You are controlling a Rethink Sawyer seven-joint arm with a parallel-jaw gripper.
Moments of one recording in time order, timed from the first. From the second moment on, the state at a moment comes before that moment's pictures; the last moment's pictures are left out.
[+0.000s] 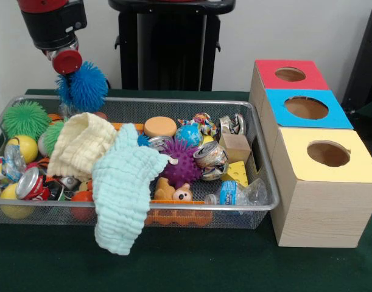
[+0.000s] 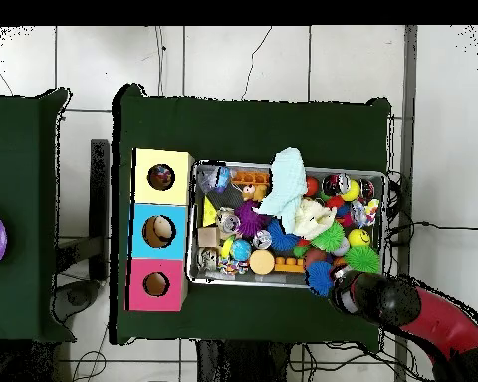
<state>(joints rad) -0.95 -0.67 0.25 1.88 -0.40 0.55 2.37</state>
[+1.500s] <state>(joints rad) -0.98 -0.65 0.31 1.68 -0.46 0.60 2.34</state>
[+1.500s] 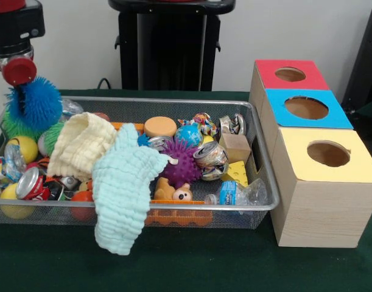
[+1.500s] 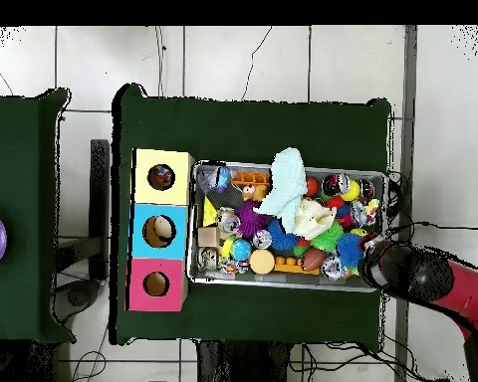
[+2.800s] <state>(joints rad) -0.91 -0.72 0.29 1.71 -0.52 0.60 2.34</state>
